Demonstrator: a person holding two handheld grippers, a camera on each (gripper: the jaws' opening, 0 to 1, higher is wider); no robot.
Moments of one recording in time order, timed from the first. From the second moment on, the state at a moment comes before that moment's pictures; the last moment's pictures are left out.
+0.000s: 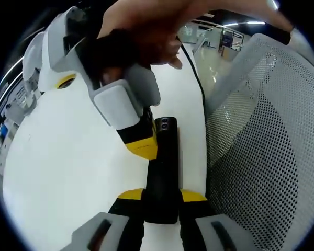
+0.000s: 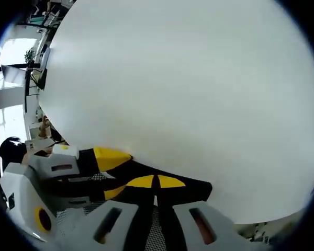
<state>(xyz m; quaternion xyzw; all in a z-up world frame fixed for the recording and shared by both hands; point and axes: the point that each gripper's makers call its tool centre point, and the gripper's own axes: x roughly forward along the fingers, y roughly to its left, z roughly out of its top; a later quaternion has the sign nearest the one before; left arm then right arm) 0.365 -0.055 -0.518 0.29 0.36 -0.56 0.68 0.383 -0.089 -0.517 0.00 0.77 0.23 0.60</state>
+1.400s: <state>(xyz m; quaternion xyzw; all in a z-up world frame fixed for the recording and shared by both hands) 0.365 -0.056 -0.518 0.29 0.36 -0.56 0.69 0.370 -0.089 -0.514 -0.03 0.70 0.29 0.66</state>
